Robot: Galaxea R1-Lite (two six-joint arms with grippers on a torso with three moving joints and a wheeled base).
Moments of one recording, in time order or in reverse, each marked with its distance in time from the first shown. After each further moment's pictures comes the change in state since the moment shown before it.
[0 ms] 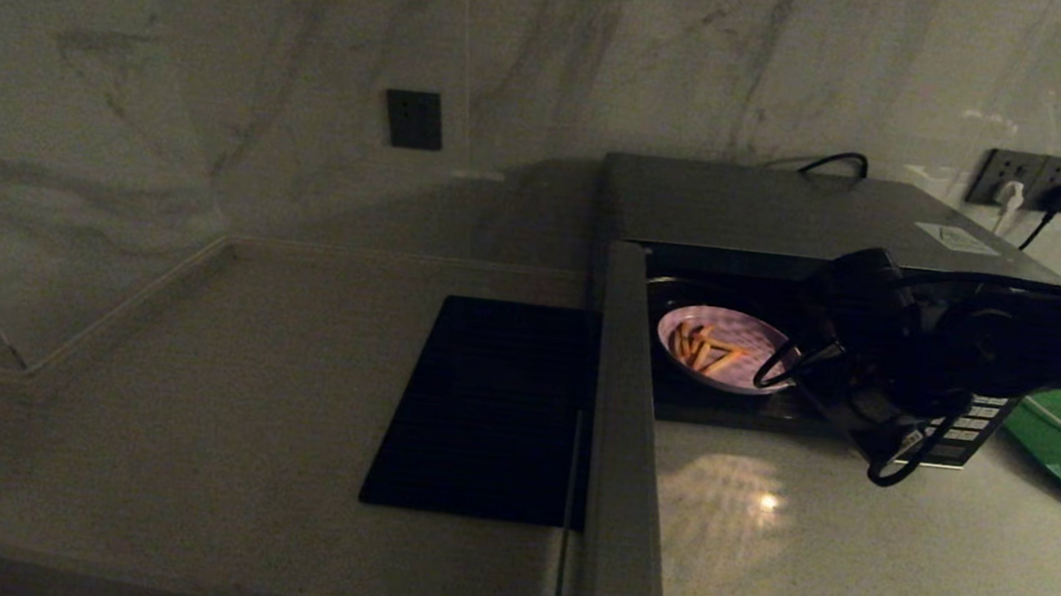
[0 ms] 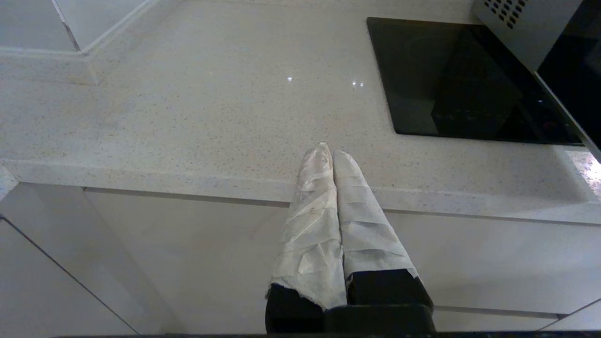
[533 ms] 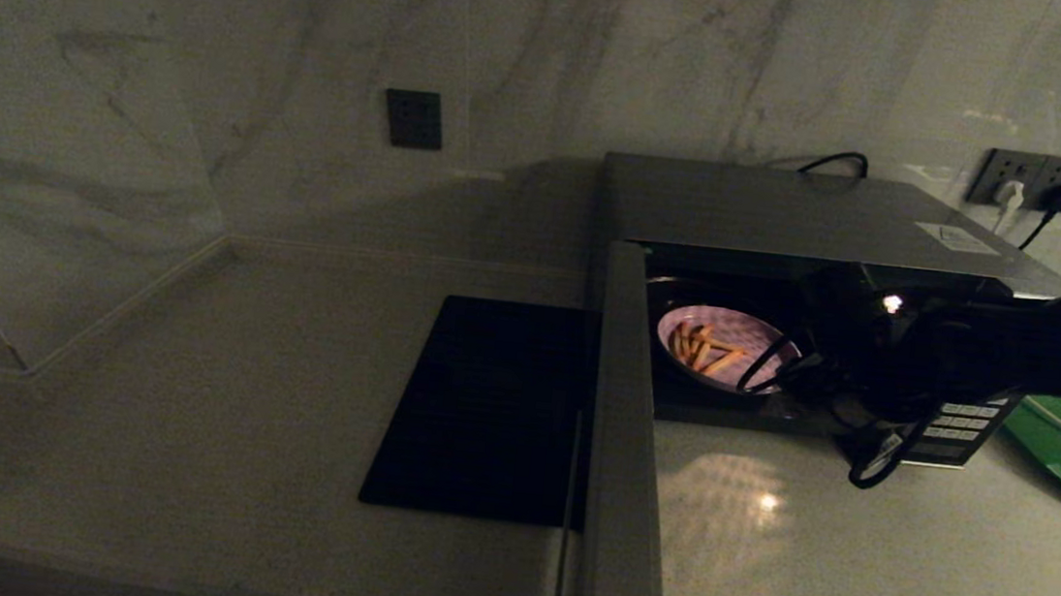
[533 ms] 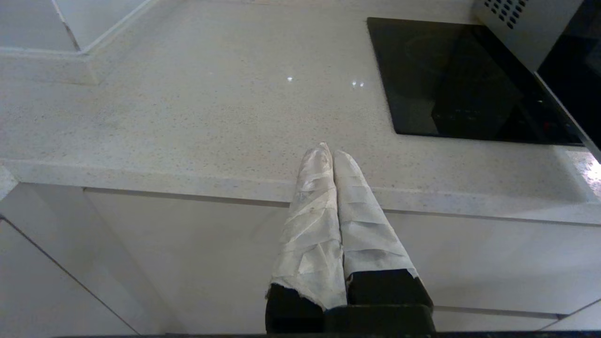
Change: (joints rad) left arm 0.000 0.000 0.000 0.000 0.000 -0.001; right arm 0.001 0.055 -0.002 -0.049 0.000 -0.013
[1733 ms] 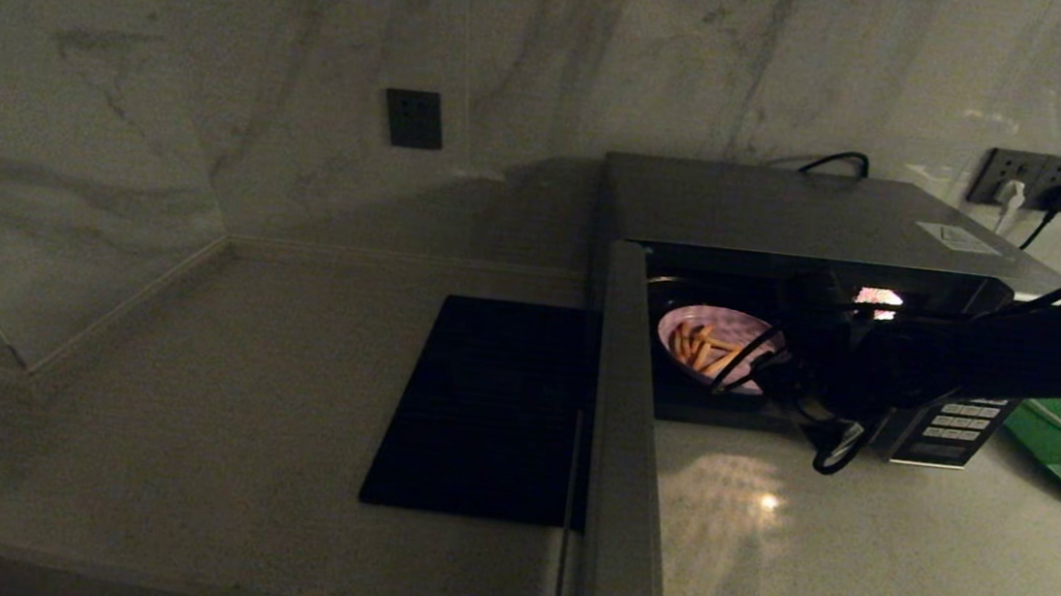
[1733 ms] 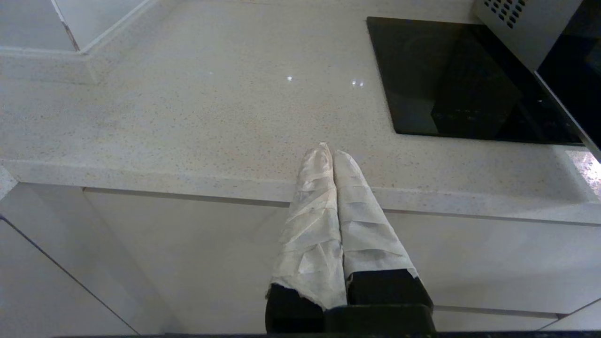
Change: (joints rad) left arm 0.000 0.000 0.000 0.000 0.000 0.000; right arm -0.008 0.100 -0.047 -0.114 0.003 -0.039
